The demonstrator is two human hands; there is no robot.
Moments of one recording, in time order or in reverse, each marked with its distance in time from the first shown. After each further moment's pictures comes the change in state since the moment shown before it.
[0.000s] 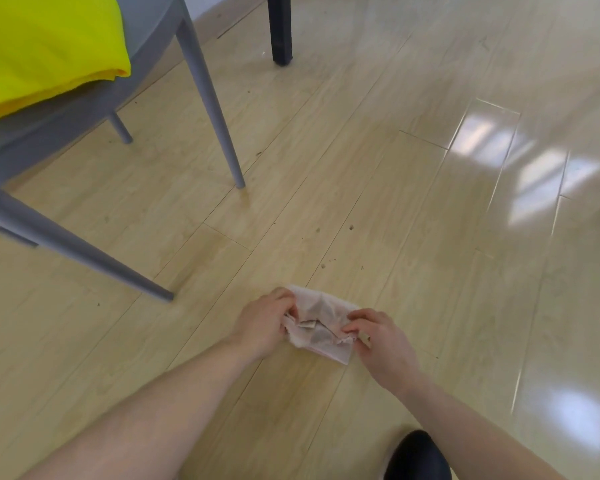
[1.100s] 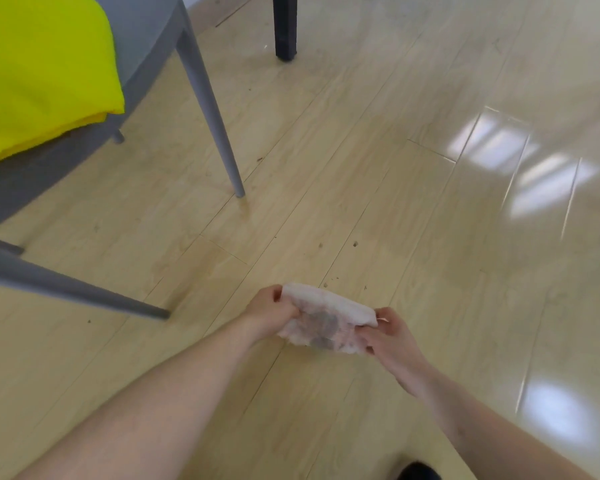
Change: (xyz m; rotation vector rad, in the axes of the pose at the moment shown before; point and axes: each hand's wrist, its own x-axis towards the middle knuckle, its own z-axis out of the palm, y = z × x) left_hand 0.048 0.014 -0.053 -0.684 -0.103 -0.466; right_hand 0.047 -0.018 -0.040 0.716 -0.090 0.618
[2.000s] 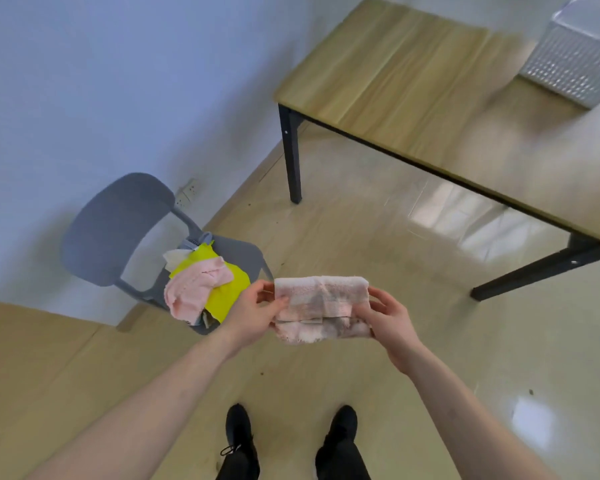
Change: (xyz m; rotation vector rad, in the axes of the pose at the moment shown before) left_hand -0.556 0.463 -0.255 -0.297 0.171 0.172; right_hand -0.505 -0.503 -0.280 0.296 -0.124 -0.094
